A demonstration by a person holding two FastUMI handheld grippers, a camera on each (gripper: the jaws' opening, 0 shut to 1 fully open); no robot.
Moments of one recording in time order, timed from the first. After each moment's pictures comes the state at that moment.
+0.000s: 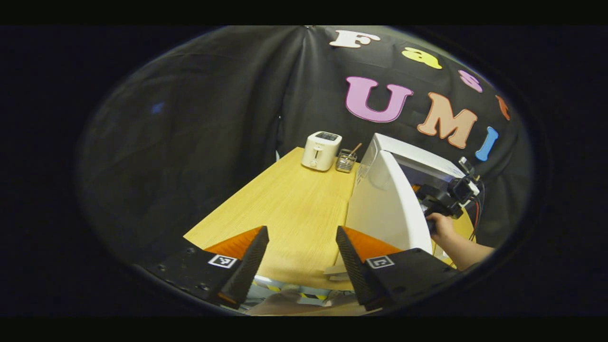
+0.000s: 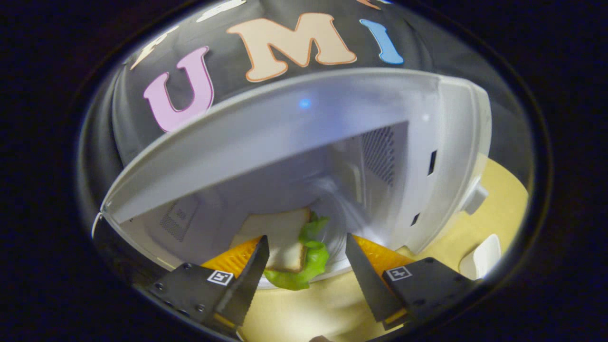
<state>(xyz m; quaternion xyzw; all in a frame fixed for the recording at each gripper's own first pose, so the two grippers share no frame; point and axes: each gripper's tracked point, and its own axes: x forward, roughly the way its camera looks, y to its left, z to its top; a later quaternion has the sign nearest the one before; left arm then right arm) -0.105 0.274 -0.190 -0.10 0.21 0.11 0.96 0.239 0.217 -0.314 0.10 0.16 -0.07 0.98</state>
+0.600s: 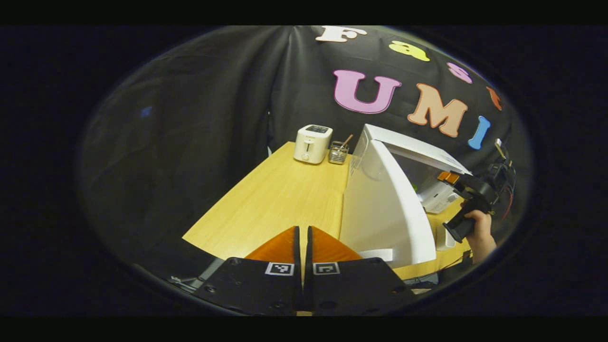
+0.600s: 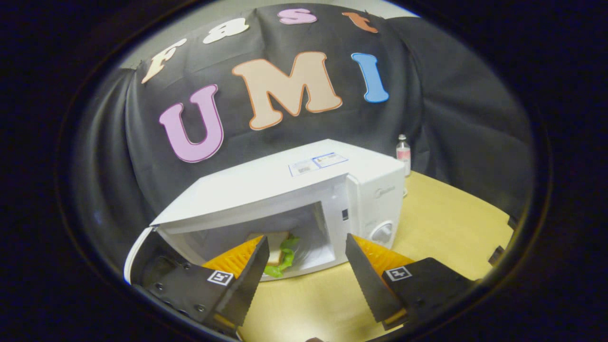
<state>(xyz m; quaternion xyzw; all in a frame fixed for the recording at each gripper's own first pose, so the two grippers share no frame) -0.108 0.260 -0.198 -0.08 0.23 0.08 0.97 0.136 0.172 -0.224 0.08 0.09 -0.09 0.99</state>
